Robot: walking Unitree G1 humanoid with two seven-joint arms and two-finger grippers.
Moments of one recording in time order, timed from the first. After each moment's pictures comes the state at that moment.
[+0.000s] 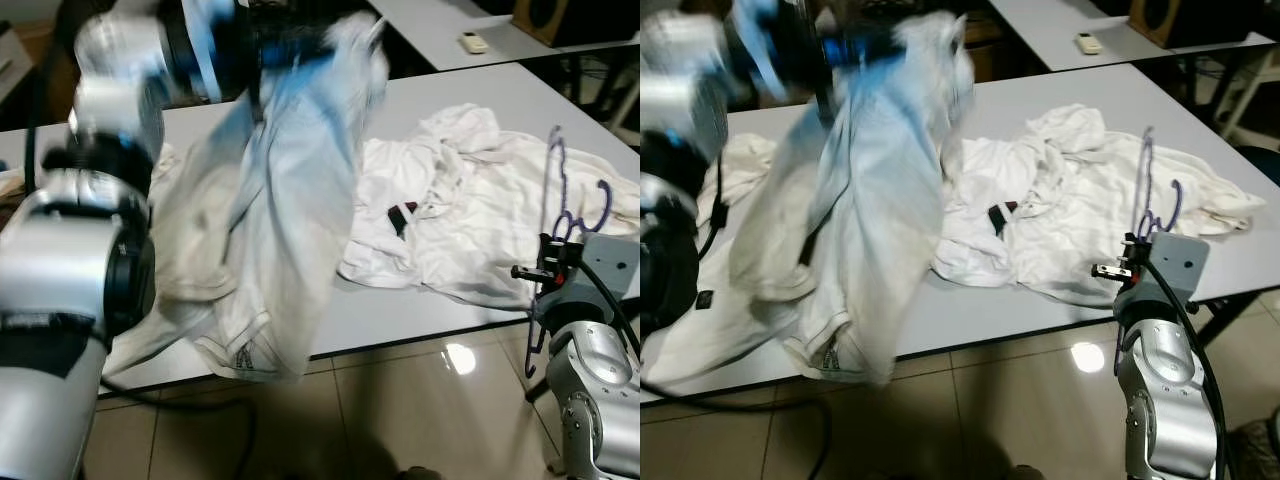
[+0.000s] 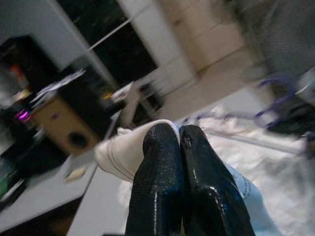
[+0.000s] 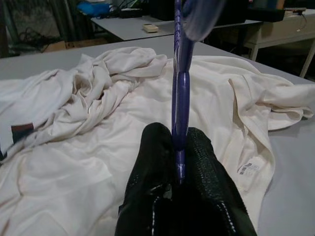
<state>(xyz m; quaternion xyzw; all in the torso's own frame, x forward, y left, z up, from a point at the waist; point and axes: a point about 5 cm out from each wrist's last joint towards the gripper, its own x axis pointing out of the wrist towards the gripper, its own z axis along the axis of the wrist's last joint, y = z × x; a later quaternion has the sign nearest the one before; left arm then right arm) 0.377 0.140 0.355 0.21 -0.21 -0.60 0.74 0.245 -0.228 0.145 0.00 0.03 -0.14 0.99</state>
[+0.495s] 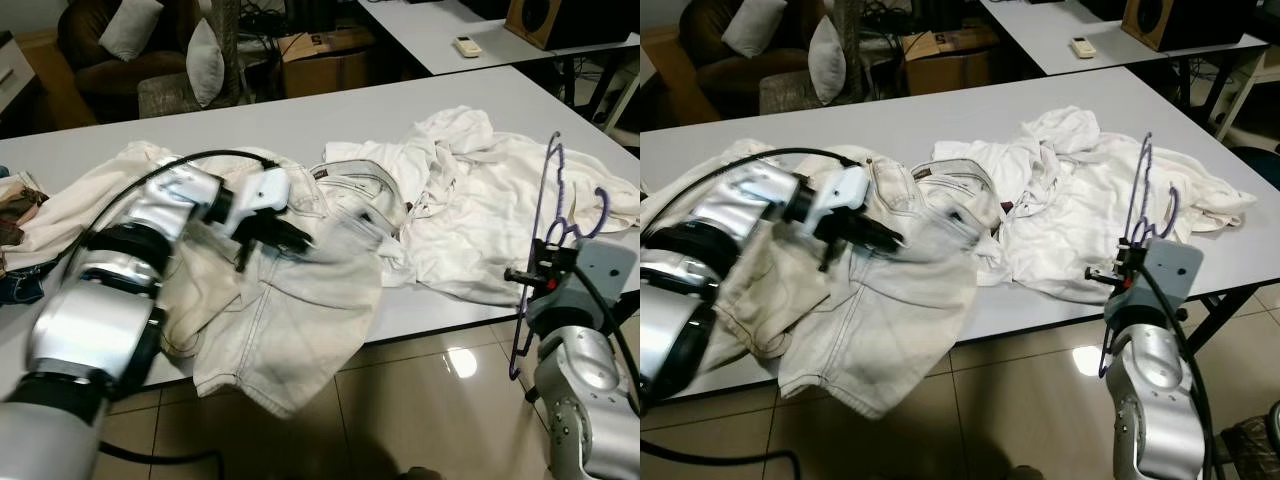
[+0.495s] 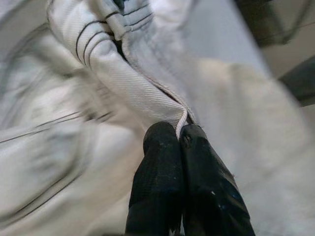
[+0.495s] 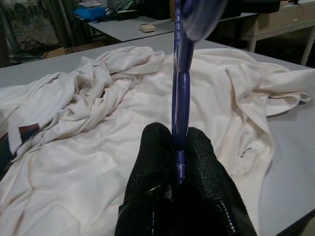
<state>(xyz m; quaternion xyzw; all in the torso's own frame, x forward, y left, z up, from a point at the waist) 0.371 0.155 0.198 0.33 0.12 -0.64 0.69 0.243 -0.216 0.139 0.02 0.03 -0.13 0.99</state>
